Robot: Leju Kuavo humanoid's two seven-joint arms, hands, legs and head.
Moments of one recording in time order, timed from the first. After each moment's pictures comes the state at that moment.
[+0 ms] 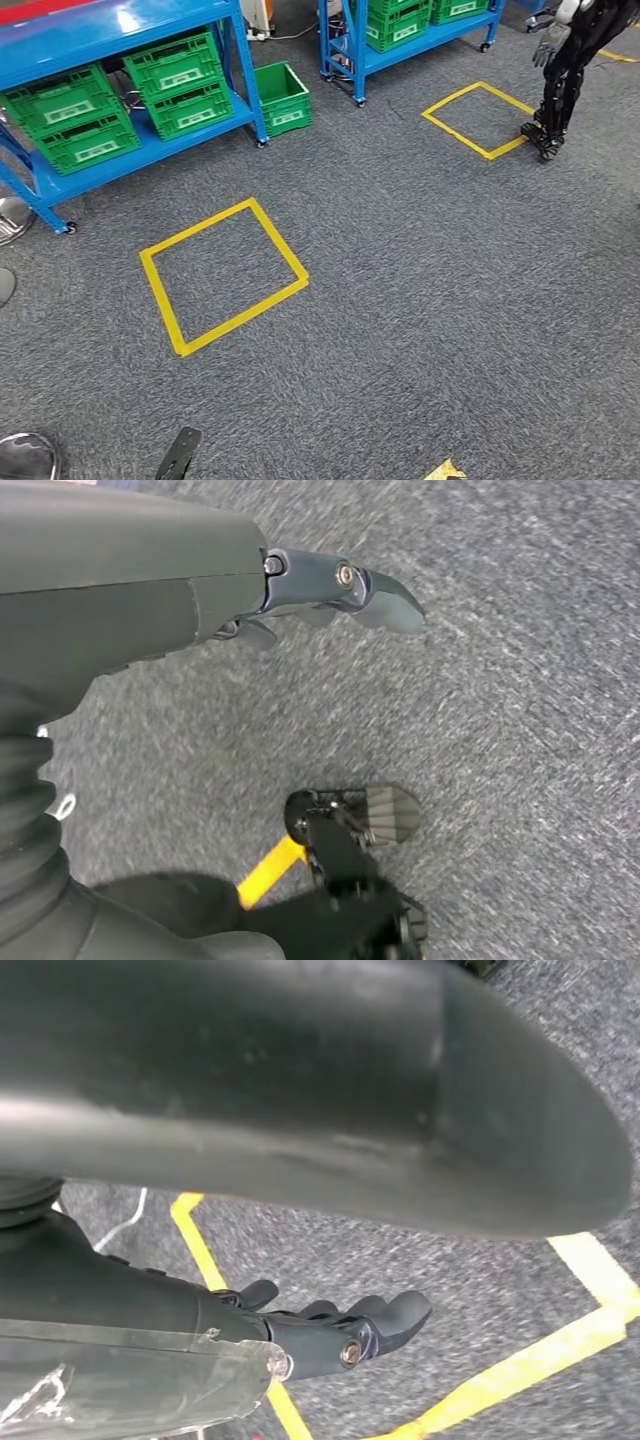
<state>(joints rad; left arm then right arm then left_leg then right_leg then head) -0.12 -0.13 0.97 -0.23 -1.05 0.05 -0.25 -0.07 0.20 -0.92 -0.21 1.09 -0.30 -0.11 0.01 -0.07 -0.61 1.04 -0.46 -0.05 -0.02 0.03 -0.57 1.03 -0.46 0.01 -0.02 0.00</state>
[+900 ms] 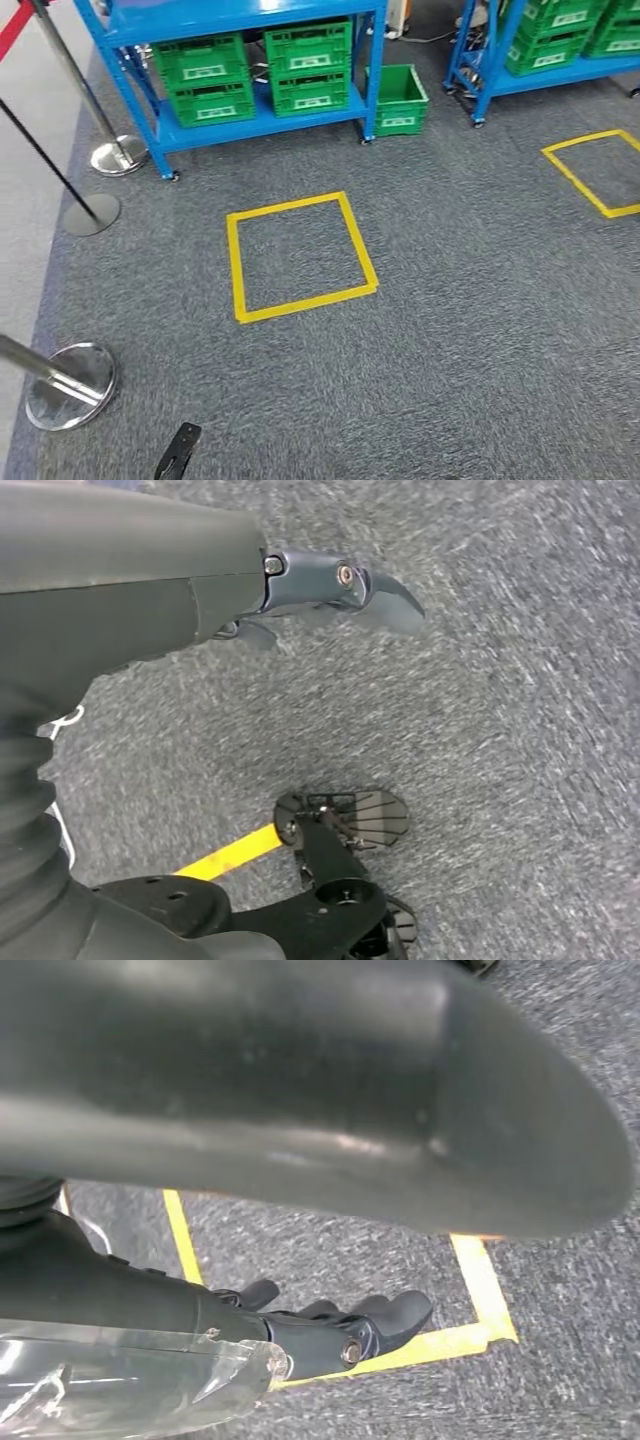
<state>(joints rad) -0.12 -0.14 0.97 -0.23 -1.05 0.05 -0.25 -0.06 0.19 -0.93 -0.21 1.09 -0.30 -0.11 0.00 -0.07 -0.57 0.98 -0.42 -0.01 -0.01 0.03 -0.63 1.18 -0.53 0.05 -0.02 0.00</state>
